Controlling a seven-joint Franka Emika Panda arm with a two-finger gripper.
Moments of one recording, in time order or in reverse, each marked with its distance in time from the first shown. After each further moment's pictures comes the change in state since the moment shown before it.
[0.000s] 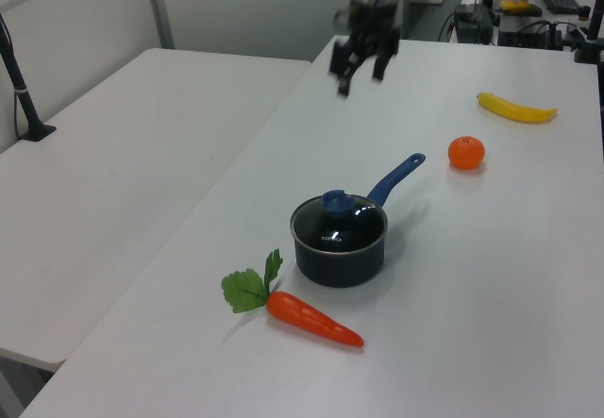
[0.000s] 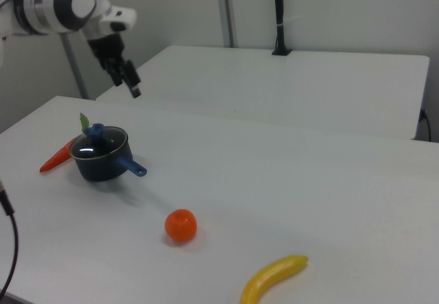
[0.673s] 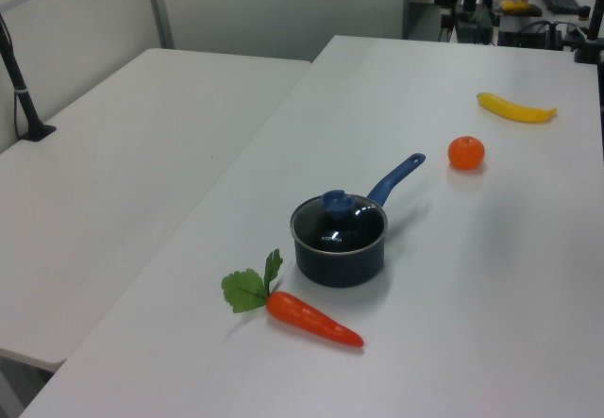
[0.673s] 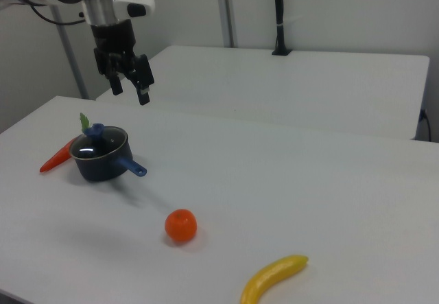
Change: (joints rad) arm -0.208 -0.267 0.000 -0.162 0.034 -0.285 -0.370
